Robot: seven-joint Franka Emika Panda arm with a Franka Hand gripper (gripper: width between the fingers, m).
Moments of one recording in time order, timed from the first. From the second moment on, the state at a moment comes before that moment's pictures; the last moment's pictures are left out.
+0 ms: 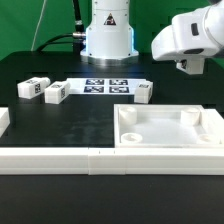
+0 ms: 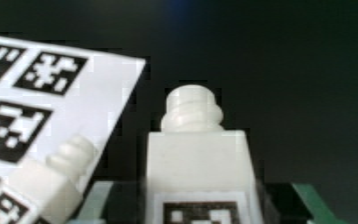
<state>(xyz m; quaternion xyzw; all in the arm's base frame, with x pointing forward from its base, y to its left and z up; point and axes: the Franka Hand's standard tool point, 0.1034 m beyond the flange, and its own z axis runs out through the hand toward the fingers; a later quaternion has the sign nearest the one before) 0.376 0.159 0.070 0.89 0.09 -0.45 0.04</state>
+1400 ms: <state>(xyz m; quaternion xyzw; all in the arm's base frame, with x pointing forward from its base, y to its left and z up) 0.414 0.163 0.080 0.99 0.09 0.07 -0.05</state>
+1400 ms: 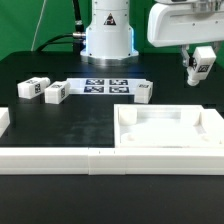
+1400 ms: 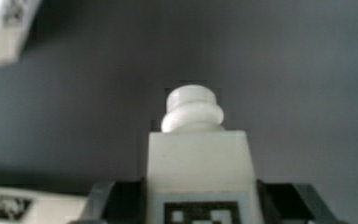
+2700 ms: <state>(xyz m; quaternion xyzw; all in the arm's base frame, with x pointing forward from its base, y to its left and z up) 0.471 0.146 0.102 0.98 0.15 0.11 -0.04</state>
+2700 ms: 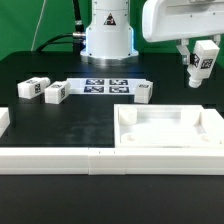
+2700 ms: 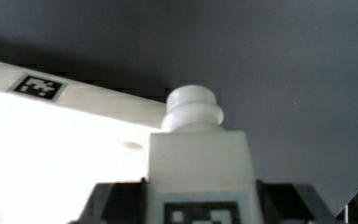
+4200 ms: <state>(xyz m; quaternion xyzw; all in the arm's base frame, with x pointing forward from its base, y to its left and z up) 0.595 0.135 0.083 0.96 0.20 0.16 -0.04</state>
